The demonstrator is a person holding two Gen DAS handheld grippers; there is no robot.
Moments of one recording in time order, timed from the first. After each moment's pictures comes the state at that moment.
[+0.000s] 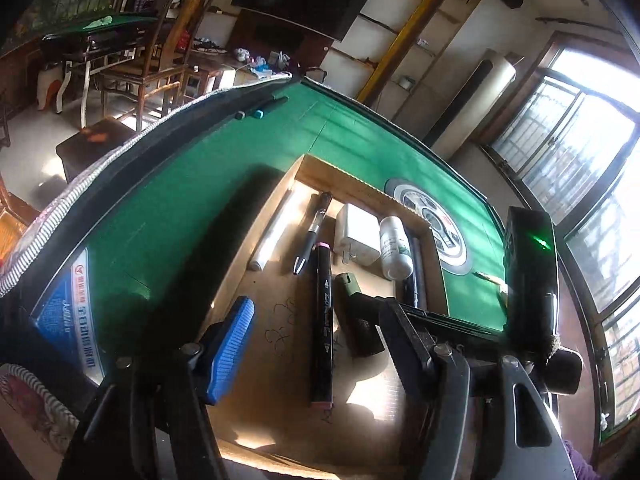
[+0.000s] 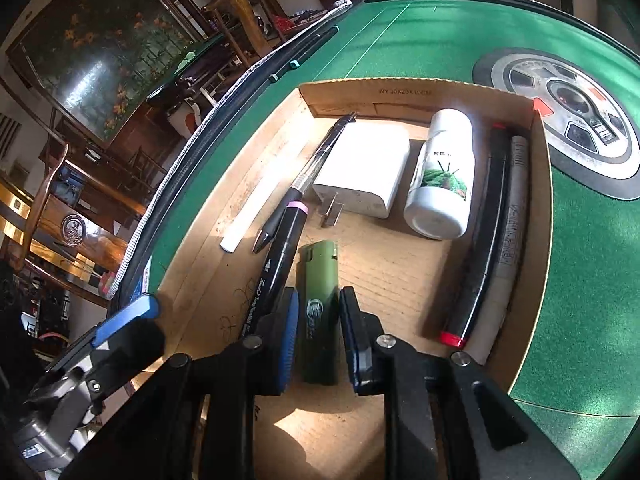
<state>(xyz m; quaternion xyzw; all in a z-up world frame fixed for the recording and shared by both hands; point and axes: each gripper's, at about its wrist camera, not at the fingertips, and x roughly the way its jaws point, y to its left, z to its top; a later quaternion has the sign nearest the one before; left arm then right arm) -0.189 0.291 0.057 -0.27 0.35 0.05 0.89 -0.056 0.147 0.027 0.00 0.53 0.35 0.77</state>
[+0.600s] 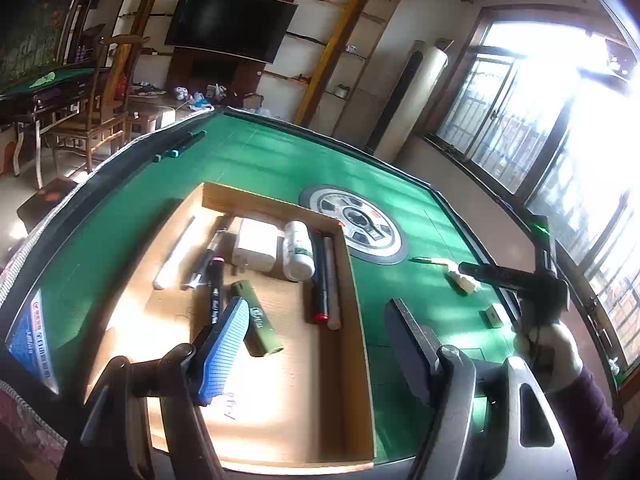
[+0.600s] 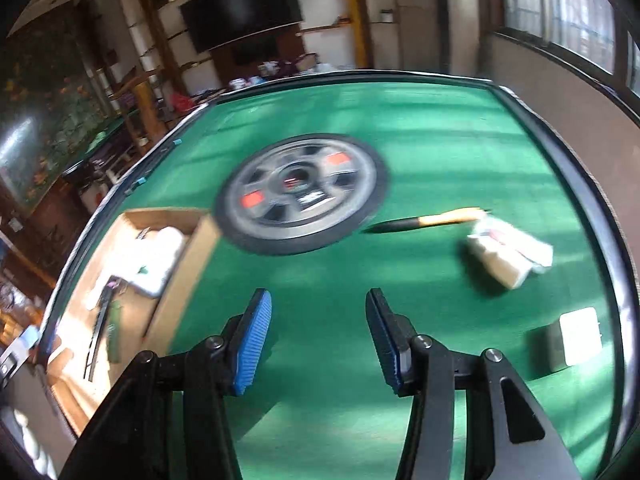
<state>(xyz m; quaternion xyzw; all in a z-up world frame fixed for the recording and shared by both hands) -0.188 0.212 0.088 -0.20 0.31 -0.03 0.93 0.021 -0.115 0.084 0.00 0.43 0.13 0.89</state>
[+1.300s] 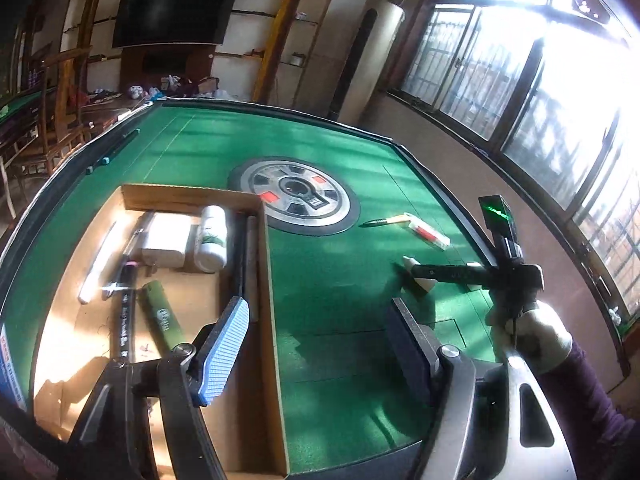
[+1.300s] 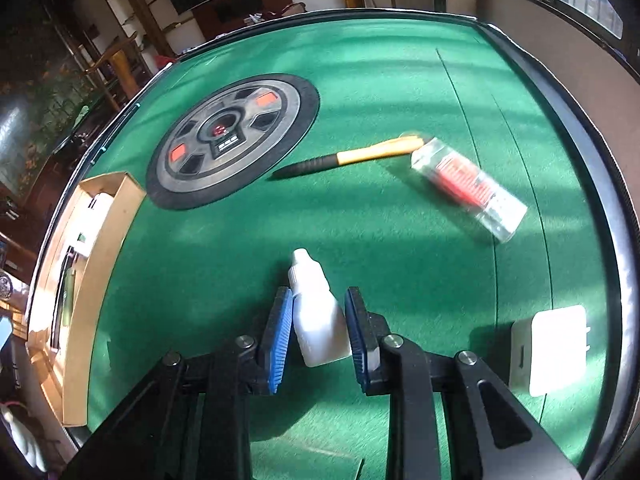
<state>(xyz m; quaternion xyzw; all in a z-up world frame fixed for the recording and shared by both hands) -0.149 0.126 0.103 -0.13 0.36 -0.10 0.92 0.028 -0.136 0.036 -0.01 0.51 0.18 0.84</state>
